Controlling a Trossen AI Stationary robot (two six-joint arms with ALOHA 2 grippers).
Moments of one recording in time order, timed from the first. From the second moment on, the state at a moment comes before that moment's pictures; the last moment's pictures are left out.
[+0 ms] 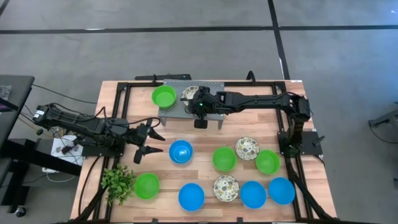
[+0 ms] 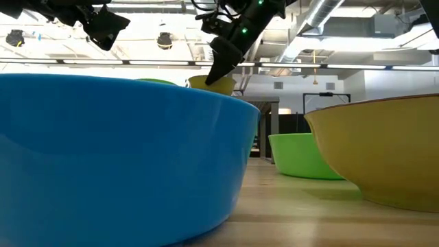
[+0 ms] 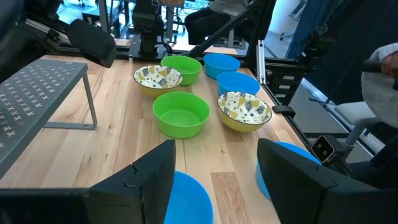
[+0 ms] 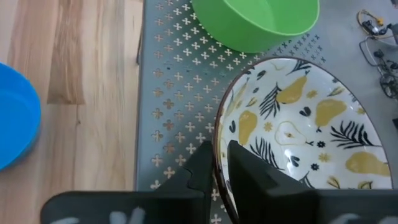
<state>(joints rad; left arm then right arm) -0.25 0.83 0.45 -0.03 -0.03 -0.11 -0.15 1.88 1.58 -0.52 0.24 -0.31</state>
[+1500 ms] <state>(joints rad) -0.02 0.68 0.45 -0.09 -1.02 -0.15 0.13 1.88 1.76 -0.52 0.55 -0.32</state>
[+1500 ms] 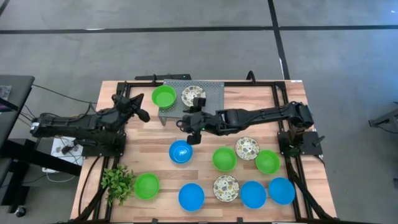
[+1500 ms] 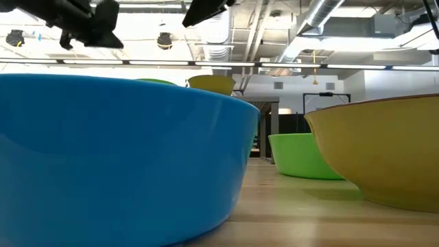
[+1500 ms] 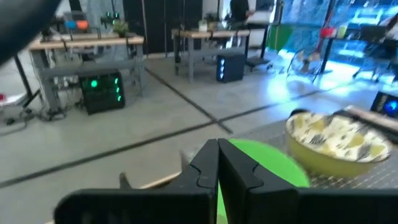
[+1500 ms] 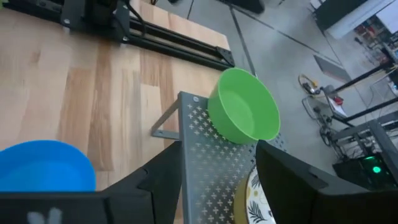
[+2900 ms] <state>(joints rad) 0.34 0.97 0.45 -0.14 -0.57 -0.31 0.15 1.88 1.76 -0.52 0.58 -0.32</state>
